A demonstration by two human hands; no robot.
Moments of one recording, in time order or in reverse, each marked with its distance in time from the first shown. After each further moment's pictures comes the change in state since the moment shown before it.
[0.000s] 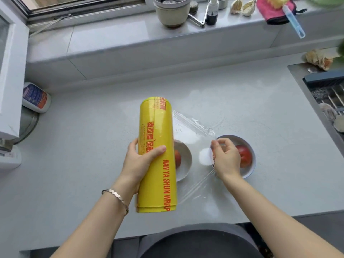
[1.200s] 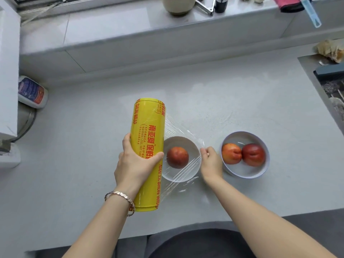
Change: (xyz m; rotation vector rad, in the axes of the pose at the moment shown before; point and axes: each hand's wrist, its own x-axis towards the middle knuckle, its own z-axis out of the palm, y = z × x) left_hand 0.015 -0.013 -0.027 0.690 0.268 0.122; right_hand -0.002 0.047 0.064 -0.305 -0.080 0.087
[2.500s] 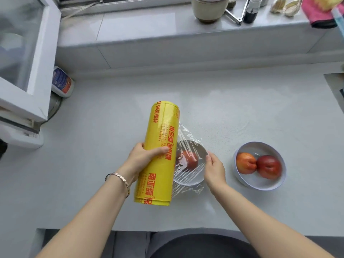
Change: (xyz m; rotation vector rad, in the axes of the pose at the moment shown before) left_hand 0.030 -0.019 -0.016 -0.500 -0.370 -0.237; right_hand -0.015 -0.016 0.013 0.108 -0.154 0.023
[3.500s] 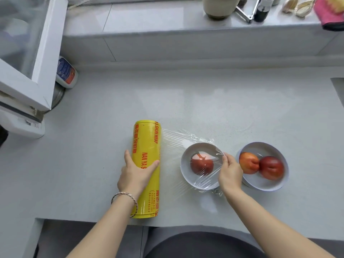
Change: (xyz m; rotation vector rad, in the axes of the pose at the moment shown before) left_hand -0.005 -0.068 0.001 0.451 0.450 -0.040; right_hand -0.004 0.006 -0.028 -0.079 0.195 -0.059
